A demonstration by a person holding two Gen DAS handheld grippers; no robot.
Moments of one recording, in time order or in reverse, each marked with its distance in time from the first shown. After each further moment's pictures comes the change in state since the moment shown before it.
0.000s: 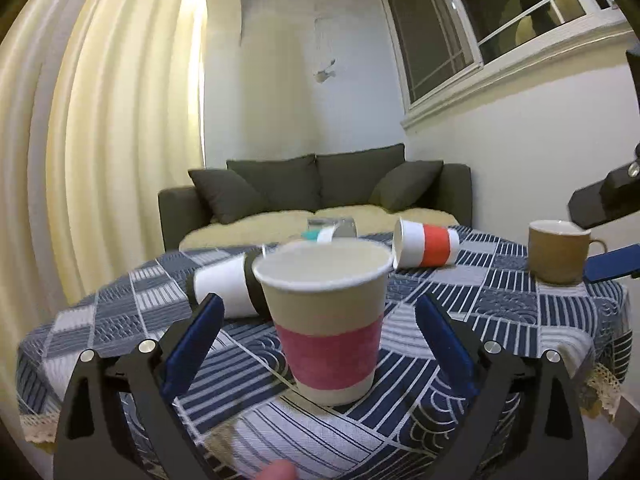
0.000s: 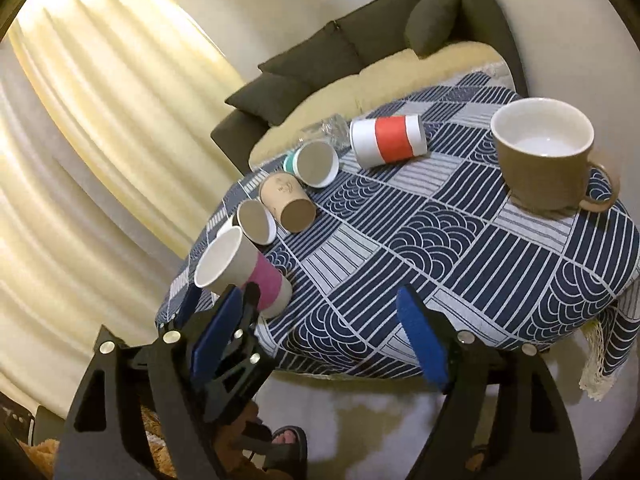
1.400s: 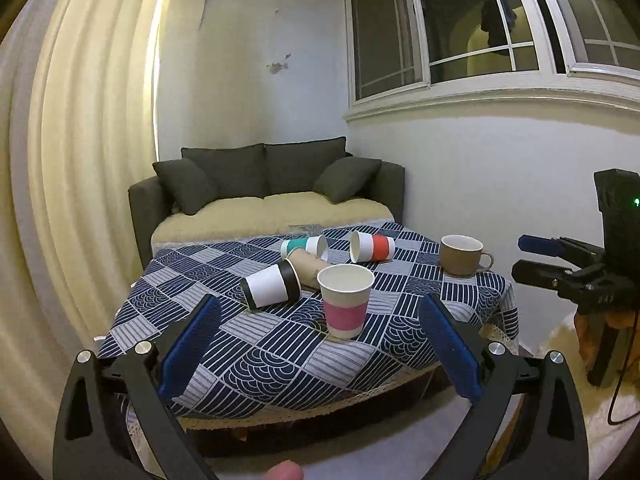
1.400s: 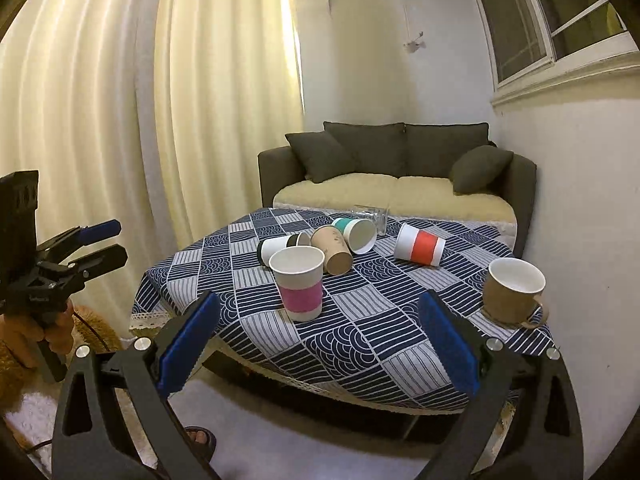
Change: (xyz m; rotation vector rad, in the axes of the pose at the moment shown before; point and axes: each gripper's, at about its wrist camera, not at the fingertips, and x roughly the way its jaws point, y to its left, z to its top) left arm -0.152 0.117 0.078 0.003 0.129 -0.286; right arm -0.081 0.113 -0.073 -0.524 -0.249 -0.119
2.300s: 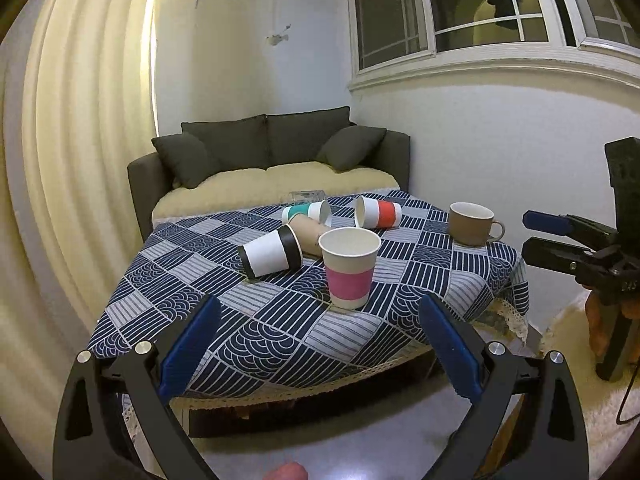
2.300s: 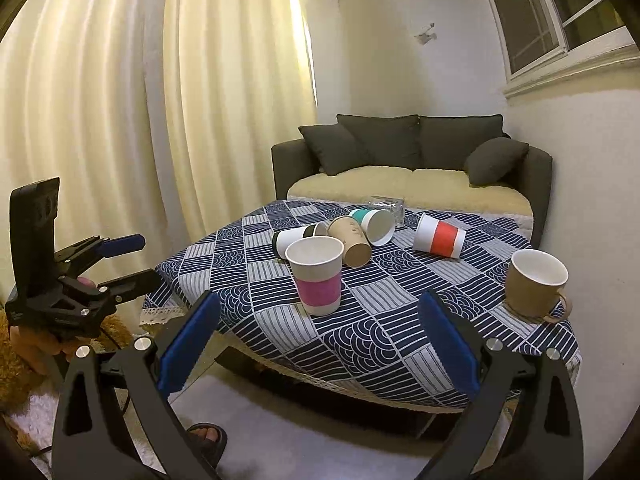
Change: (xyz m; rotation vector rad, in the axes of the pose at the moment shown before) left arm 0.023 -0.004 -0.014 0.004 0.107 0.022; right arm 0.015 0.008 -0.006 0.001 0.025 0.052
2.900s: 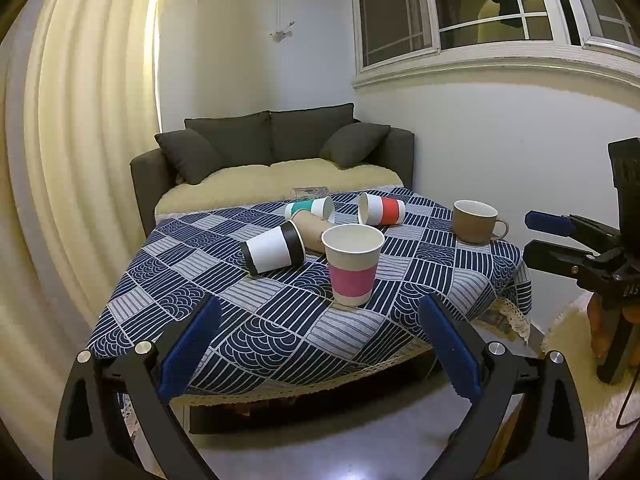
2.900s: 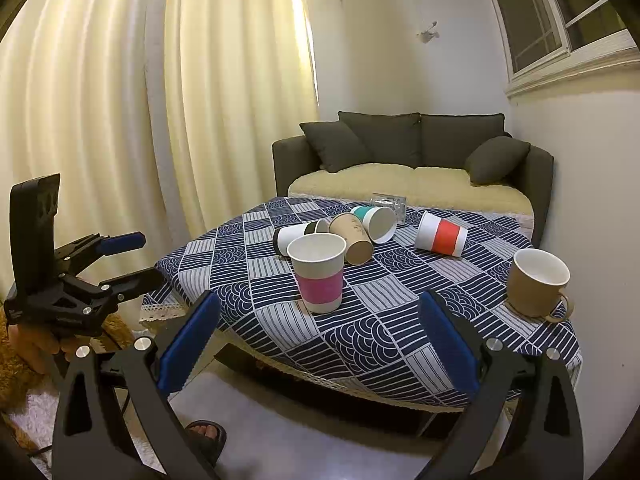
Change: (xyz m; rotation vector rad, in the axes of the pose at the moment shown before) left arm 0.003 0.000 0.000 -0.006 0.014 0.011; right arm 0.002 0.002 -0.001 -0.001 0.007 0.000
